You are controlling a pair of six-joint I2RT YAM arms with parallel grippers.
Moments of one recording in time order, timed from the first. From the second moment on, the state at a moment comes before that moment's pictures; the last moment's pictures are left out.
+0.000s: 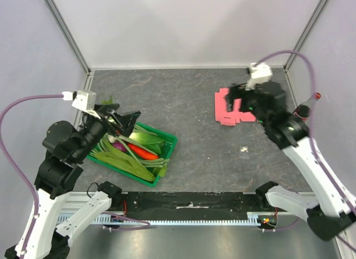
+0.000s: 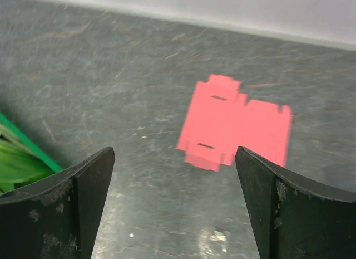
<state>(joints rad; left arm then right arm) -0.46 0.64 1.22 -0.54 0.05 -0.26 0.42 0.99 1.27 -0.59 0.19 0.11</state>
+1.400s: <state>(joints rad) -0.46 0.85 0.74 -0.22 0.35 -0.67 0.17 1.82 0.39 0.98 0.03 1.35</state>
